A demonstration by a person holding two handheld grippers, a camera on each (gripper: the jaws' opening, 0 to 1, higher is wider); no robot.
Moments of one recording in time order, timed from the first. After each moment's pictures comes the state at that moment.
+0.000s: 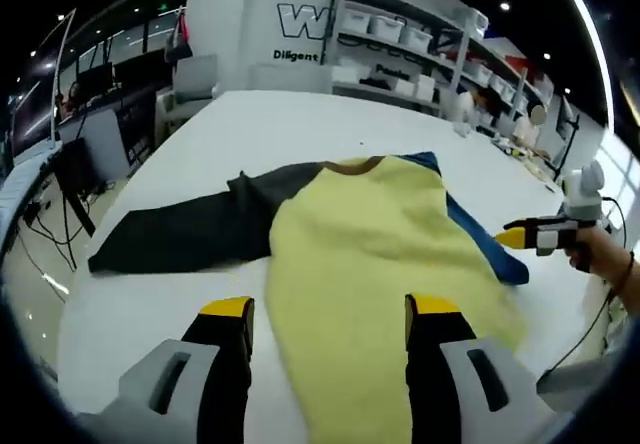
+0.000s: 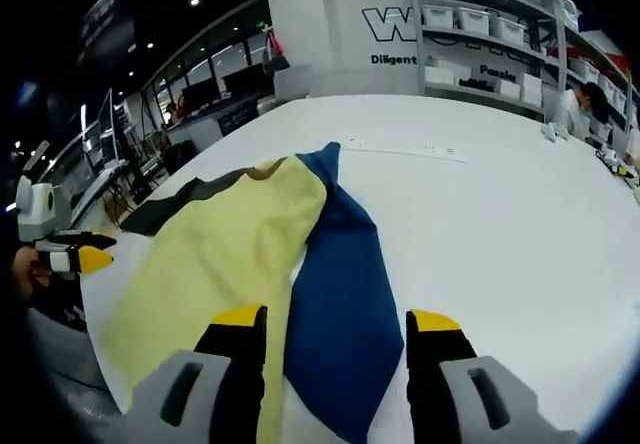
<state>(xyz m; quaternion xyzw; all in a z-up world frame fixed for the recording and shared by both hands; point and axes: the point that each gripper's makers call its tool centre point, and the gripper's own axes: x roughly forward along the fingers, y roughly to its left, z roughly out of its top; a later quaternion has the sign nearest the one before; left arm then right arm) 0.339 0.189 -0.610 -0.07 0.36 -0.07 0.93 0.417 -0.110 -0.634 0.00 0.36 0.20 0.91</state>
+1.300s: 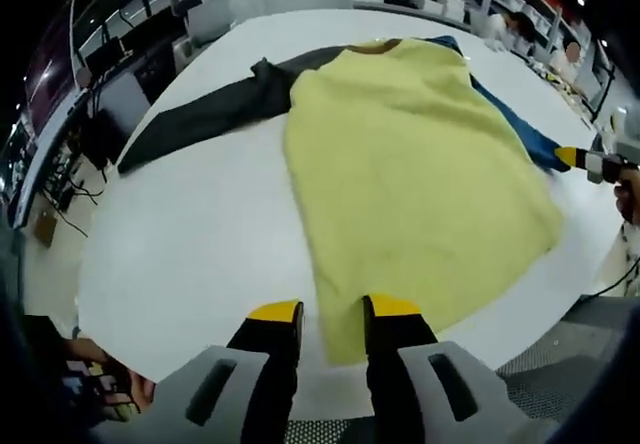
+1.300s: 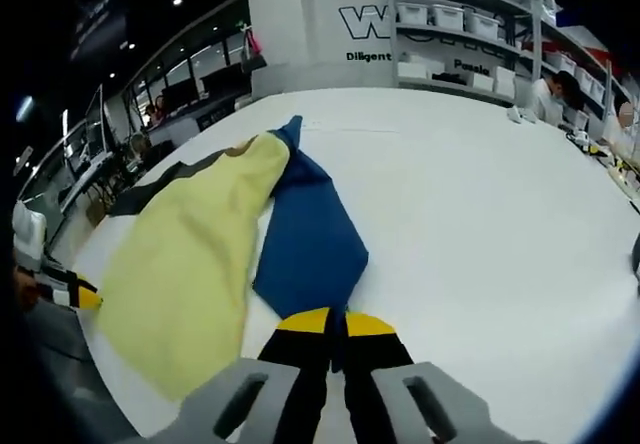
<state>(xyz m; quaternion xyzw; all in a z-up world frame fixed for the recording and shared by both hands) 0.248 0.201 -0.671 0.02 0.50 0.00 0.87 0.373 -0.163 -0.642 0.00 0.36 0.14 0.92</state>
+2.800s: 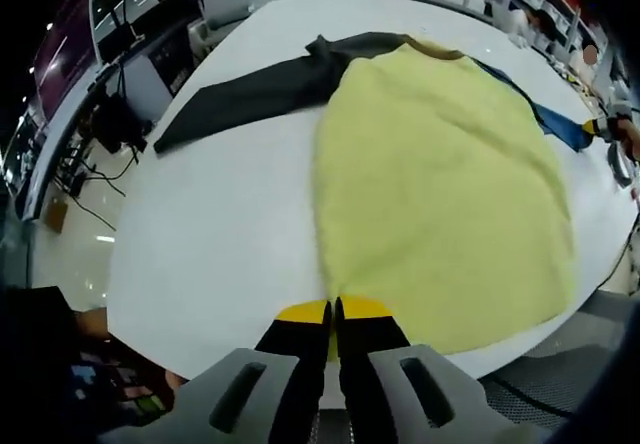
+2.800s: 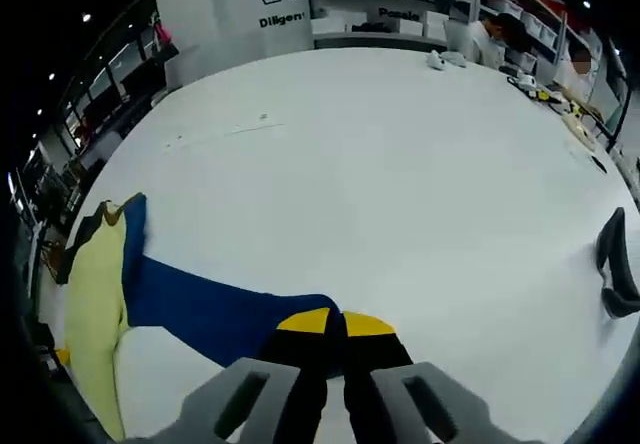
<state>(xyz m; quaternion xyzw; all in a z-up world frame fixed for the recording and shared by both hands) 0.241 0.274 -0.669 0.02 0.53 0.03 0.85 0.454 -0.316 -0.644 0.04 0.47 0.00 0.88</state>
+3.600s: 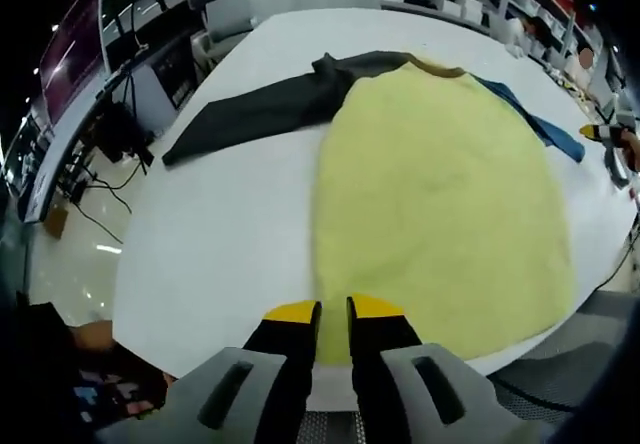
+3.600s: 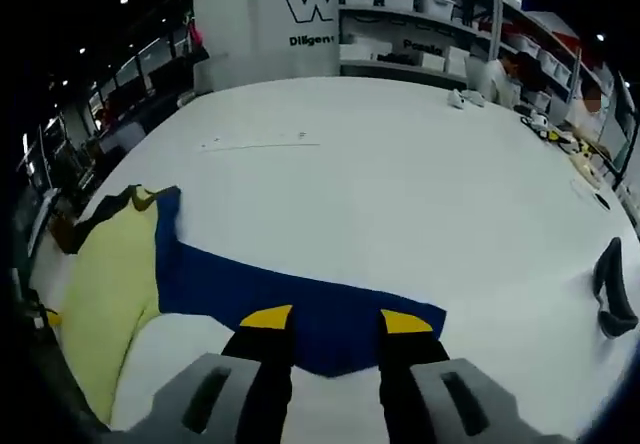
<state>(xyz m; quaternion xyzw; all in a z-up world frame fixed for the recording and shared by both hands) 0.246 0.276 -0.654 0.02 0.49 0.03 0.87 0.431 -0.263 -0.618 0.00 0.40 0.08 0.91</state>
